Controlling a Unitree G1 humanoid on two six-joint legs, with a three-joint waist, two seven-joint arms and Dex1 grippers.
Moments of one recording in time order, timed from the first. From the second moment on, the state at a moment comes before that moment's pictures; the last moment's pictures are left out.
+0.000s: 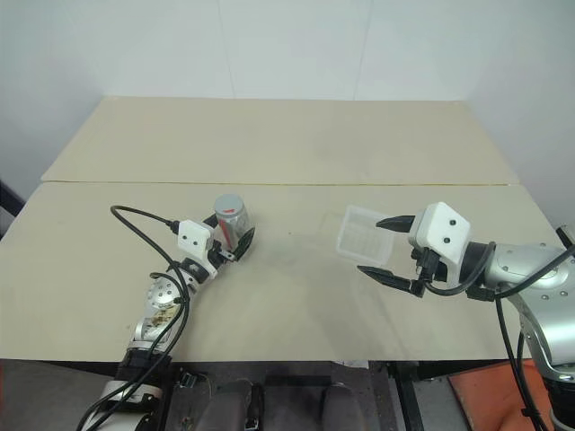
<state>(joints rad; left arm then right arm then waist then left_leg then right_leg) -0.33 0.19 0.01 0.27 -0.12 -0.17 -0.43 -0.14 -0.95 -0.22 -0.47 0.44 0.42 0.99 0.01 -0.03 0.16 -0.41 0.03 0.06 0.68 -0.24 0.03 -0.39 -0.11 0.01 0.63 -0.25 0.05</state>
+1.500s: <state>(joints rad) -0.30 0.17 -0.13 -0.03 -0.15 0.06 -0.49 -0.50 -0.21 0.23 -0.44 0.26 0.66 0.29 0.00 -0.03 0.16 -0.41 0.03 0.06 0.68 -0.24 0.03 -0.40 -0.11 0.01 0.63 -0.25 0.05</state>
